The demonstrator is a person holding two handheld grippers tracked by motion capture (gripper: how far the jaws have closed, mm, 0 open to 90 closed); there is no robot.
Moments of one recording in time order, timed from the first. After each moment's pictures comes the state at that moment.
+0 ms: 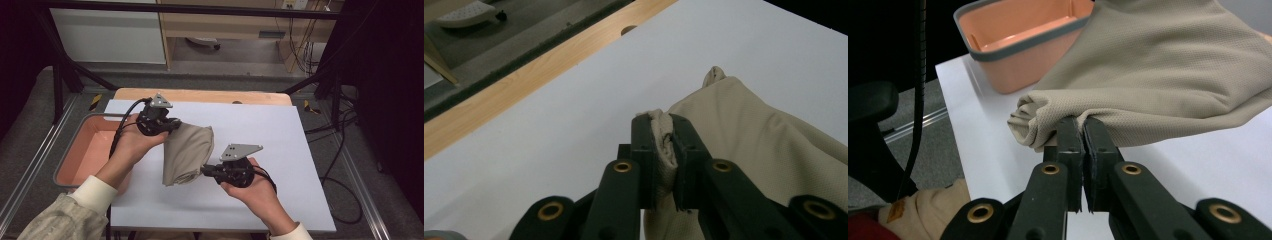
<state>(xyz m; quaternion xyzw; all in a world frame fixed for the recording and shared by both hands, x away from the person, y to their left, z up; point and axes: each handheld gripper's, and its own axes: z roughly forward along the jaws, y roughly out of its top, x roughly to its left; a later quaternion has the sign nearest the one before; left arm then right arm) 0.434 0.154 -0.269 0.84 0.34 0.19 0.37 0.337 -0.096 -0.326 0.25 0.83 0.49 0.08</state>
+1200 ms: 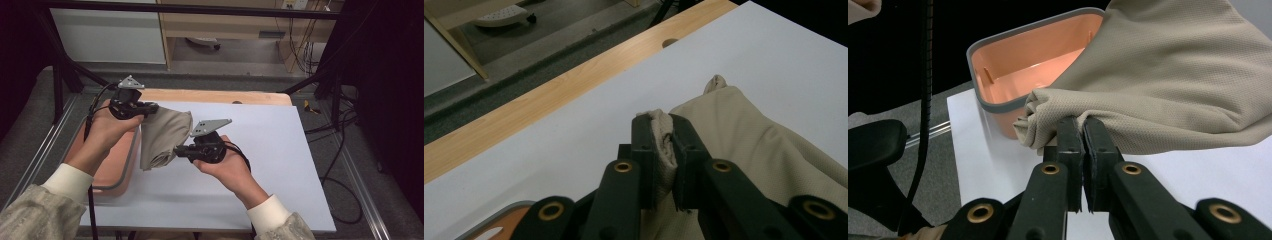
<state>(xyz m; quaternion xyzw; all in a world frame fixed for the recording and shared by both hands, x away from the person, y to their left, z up) 0.454 0.216 -0.246 0.82 0.37 0.20 0.38 0.379 -0.032 -0.298 0.22 0.84 0.50 0.06</state>
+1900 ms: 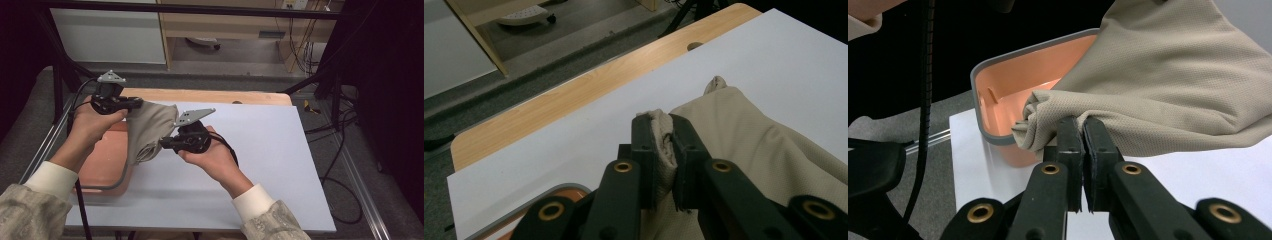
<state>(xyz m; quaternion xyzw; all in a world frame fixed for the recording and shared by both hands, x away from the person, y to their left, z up) 0.460 0.252 -0.238 0.80 0.40 0.22 0.38 0.397 0.001 -0.287 0.20 0.84 0.51 0.05</state>
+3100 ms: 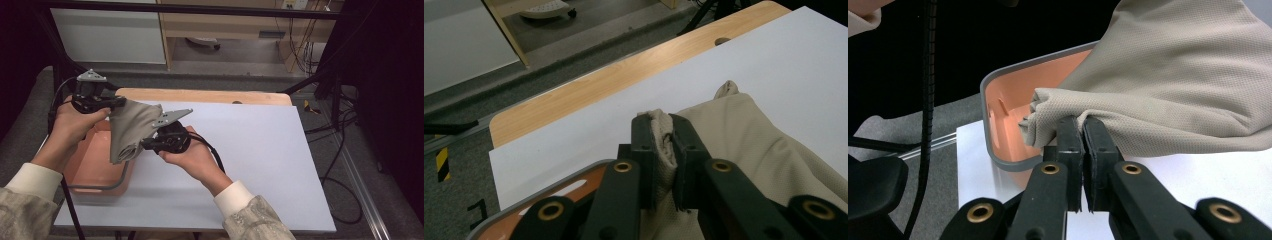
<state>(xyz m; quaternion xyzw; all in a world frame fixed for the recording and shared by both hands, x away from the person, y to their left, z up) 0.458 0.292 -0.239 0.79 0.42 0.23 0.38 0.402 0.047 -0.296 0.18 0.84 0.52 0.04</state>
